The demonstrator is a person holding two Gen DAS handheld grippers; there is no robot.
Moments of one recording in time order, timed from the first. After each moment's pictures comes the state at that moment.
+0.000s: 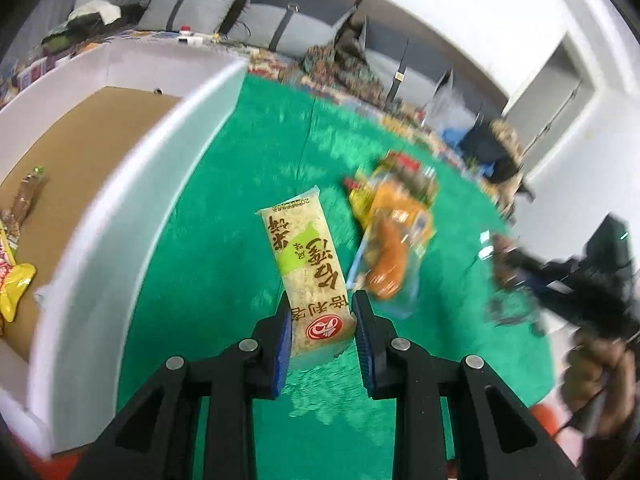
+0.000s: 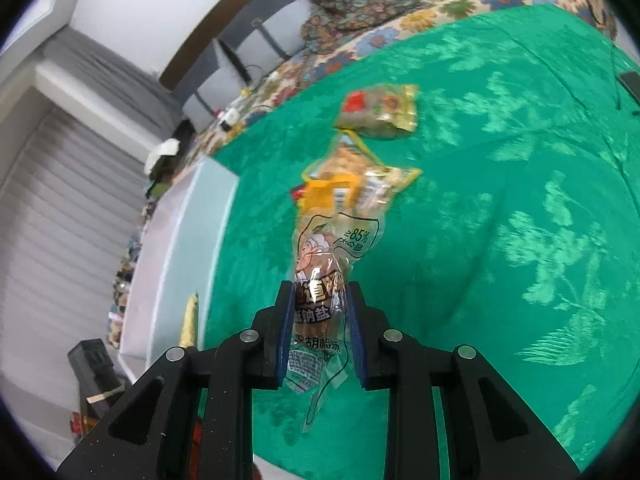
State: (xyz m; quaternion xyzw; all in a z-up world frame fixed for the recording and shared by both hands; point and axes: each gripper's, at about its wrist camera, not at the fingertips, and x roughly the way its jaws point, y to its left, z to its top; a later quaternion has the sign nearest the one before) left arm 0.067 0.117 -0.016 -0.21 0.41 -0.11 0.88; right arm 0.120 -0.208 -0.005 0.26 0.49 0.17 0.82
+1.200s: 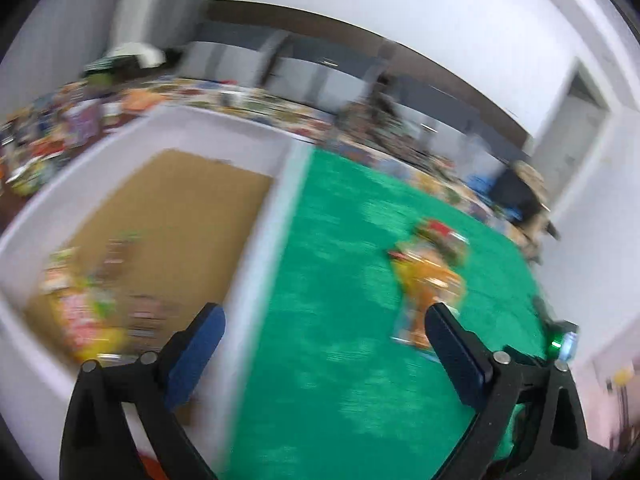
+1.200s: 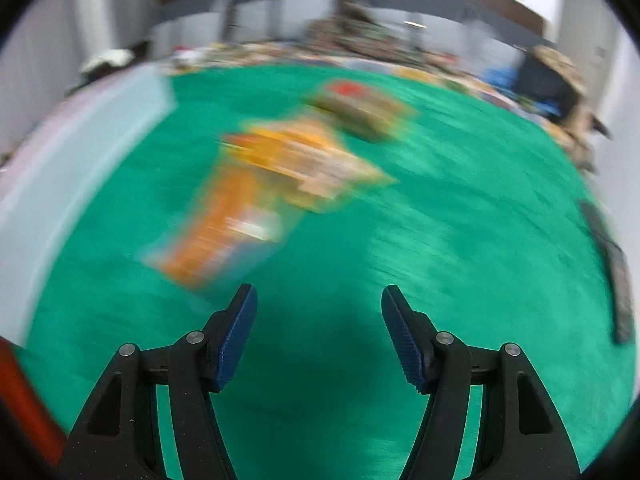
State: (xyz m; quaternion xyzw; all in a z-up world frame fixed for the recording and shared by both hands) left arm 0.040 0.161 0.038 -0.17 0.36 -0.06 0.91; right arm 0.102 -0.161 -0.071 -0.05 0.47 0.03 0.88
